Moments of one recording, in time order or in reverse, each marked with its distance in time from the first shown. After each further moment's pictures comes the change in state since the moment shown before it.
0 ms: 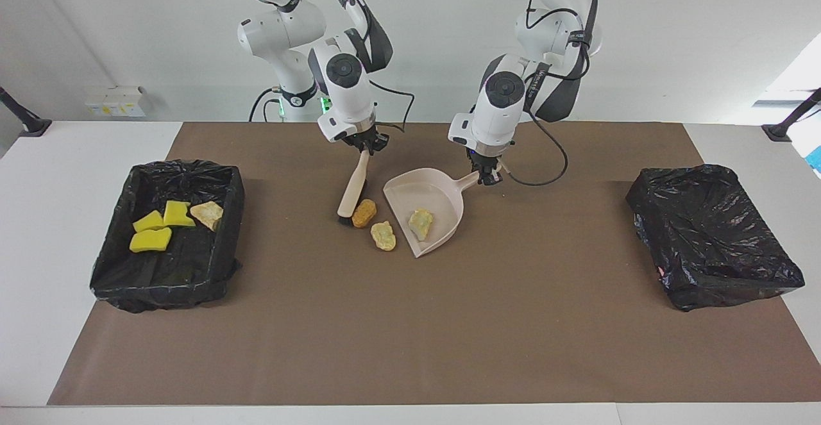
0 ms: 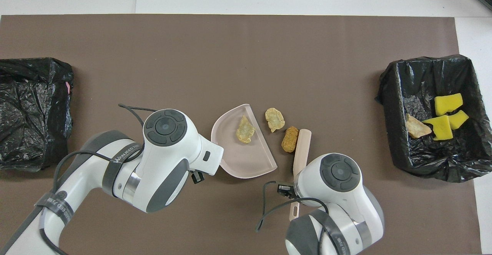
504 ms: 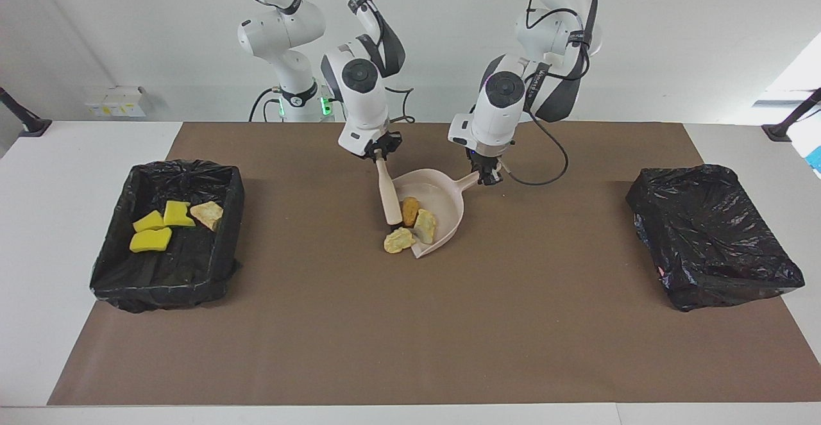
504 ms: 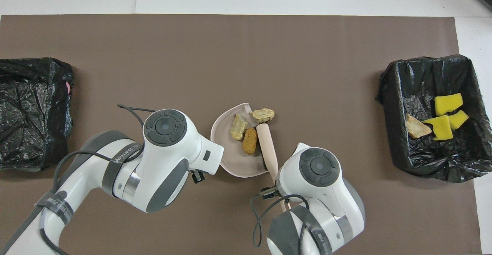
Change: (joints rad) left arm 0.000 0.000 0.000 0.000 0.000 0.002 -0.030; right arm 0.074 0.058 0.008 0.101 0.055 0.001 -0.390
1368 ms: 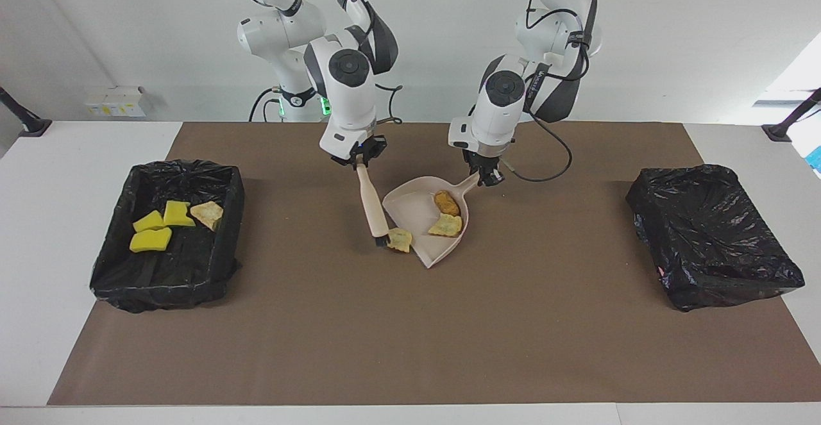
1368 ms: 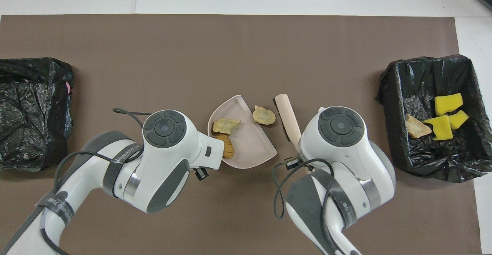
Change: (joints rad) left arm 0.000 0.000 -0.001 -0.005 0.000 0.031 -0.127; right arm -0.153 0.065 -0.018 0.210 -0.249 -0.163 -0.071
